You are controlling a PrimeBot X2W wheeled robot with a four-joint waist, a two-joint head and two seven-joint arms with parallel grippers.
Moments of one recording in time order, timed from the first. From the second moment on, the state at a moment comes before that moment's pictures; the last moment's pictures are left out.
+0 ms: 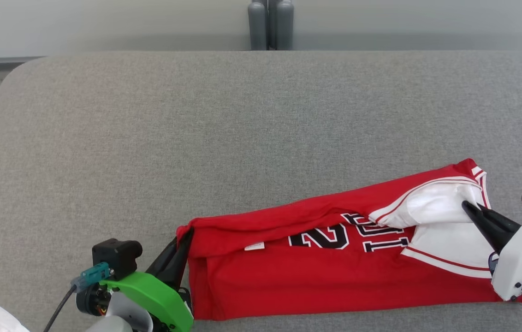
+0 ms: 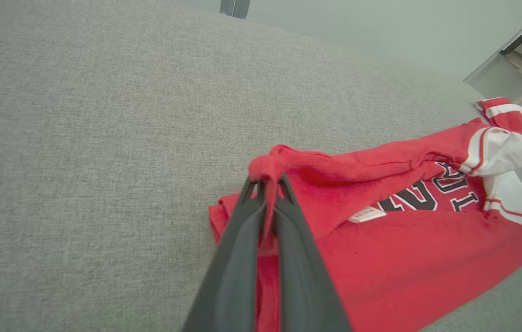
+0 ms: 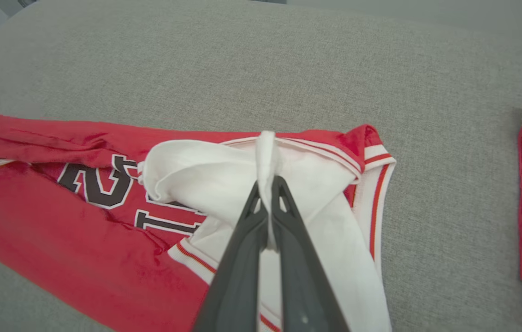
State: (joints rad) left arm -0.28 0.52 -0.85 0.08 -1.01 0.19 -0.18; right arm -0.03 -0.63 0.15 -0.11 0.65 0.13 0.35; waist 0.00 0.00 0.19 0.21
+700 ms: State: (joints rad) left arm -0.45 0.47 -0.84 0.22 -0.96 0.11 -0.20; right arm -0.30 -0.64 0.19 0.01 0.58 0.13 0.35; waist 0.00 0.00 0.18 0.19
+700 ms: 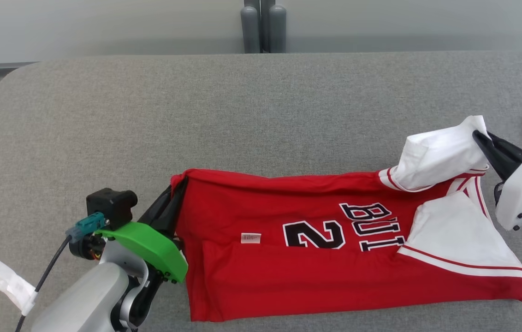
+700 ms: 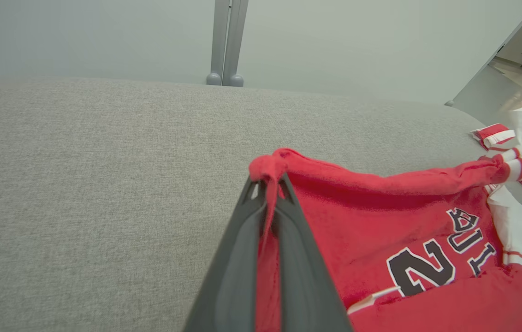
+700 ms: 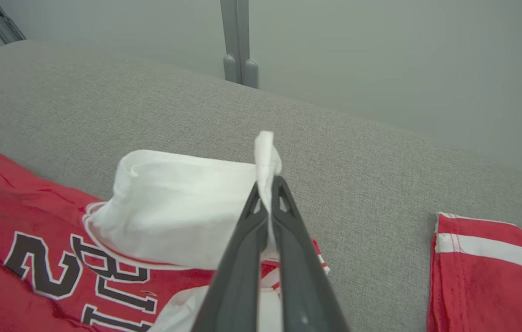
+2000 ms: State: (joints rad) left arm -0.20 0.52 -0.77 0.16 -0.94 0.02 -0.26; right arm -0.03 -0.56 0.16 -0.05 0.58 0.13 0.27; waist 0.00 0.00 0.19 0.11
